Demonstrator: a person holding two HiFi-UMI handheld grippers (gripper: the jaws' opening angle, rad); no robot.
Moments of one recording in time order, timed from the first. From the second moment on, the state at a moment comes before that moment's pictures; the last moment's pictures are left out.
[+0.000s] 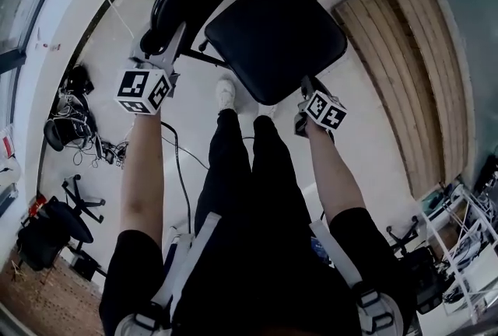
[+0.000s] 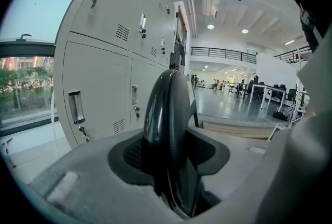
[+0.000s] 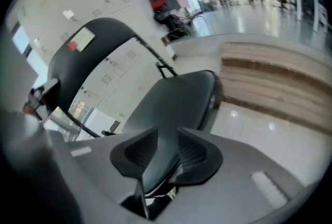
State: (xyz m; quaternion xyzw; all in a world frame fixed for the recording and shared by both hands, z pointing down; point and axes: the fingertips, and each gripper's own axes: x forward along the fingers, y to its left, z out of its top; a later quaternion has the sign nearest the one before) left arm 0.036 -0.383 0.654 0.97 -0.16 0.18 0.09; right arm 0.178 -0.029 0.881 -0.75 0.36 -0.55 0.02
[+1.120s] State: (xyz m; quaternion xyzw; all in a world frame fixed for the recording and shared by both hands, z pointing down) left arm 0.046 -0.440 0.704 0.97 -0.11 0.19 0.13; right arm 0.102 -0.069 1.002 -0.59 0.46 -0.59 -0.31
